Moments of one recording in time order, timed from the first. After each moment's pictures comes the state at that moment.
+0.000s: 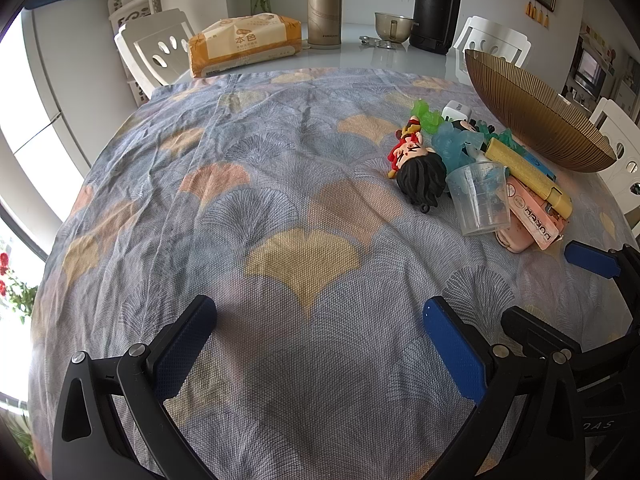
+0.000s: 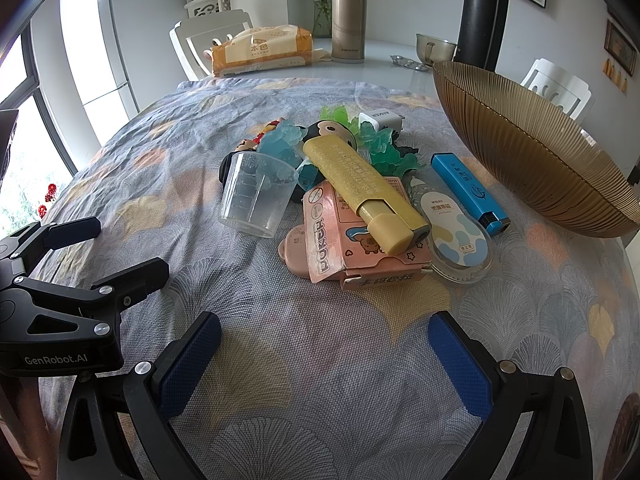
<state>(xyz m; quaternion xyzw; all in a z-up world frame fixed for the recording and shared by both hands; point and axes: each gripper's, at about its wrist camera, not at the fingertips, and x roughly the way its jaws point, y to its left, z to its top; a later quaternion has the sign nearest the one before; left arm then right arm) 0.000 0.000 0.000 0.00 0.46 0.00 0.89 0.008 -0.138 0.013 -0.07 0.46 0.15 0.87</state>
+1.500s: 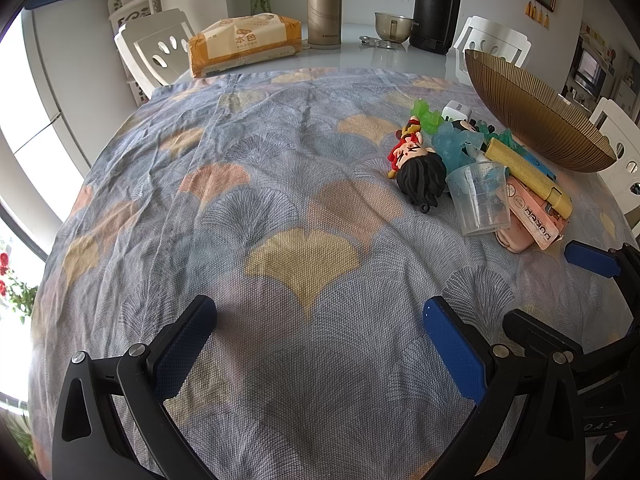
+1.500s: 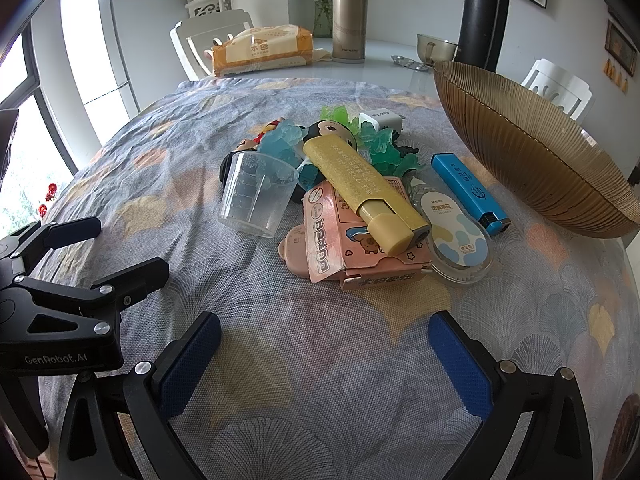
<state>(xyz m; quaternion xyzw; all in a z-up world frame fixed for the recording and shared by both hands) 0.000 0.000 0.000 0.00 0.46 0.00 0.89 0.008 -0.139 0.013 -0.07 0.46 0.16 0.87</state>
